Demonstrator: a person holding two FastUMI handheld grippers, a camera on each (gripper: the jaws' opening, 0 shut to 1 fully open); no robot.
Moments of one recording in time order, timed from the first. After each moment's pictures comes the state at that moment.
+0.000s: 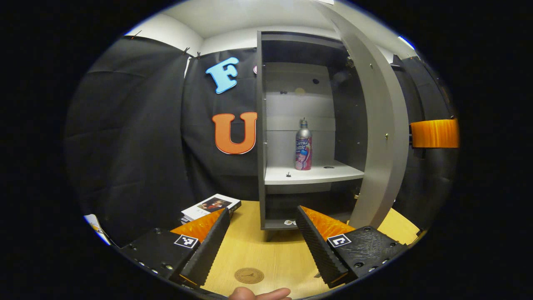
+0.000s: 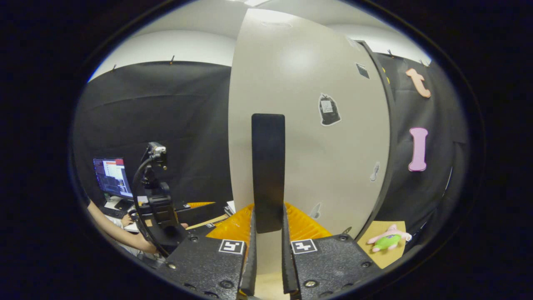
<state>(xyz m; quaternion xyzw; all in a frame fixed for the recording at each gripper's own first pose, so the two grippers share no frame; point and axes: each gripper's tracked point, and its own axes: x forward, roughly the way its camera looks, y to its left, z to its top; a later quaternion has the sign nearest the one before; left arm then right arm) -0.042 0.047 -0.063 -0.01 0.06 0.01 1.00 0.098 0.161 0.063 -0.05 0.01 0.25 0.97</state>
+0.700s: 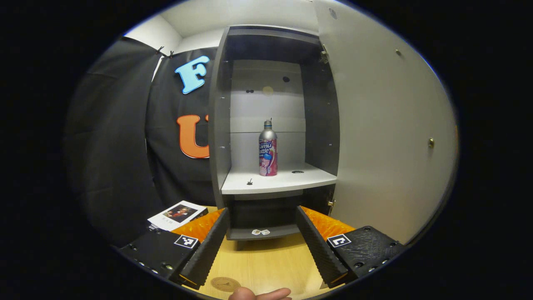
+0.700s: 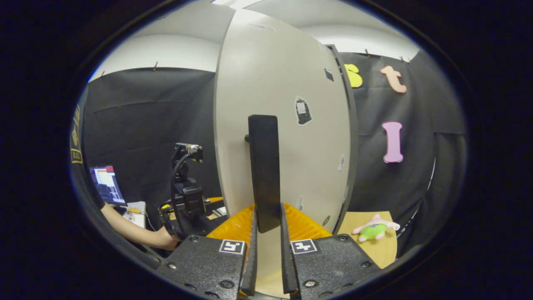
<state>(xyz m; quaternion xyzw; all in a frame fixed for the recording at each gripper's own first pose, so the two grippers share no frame) 0.008 -0.026 -0.057 -0.01 0.05 -0.08 1.00 0.090 0.136 0.064 -0.01 0.01 0.18 0.98</state>
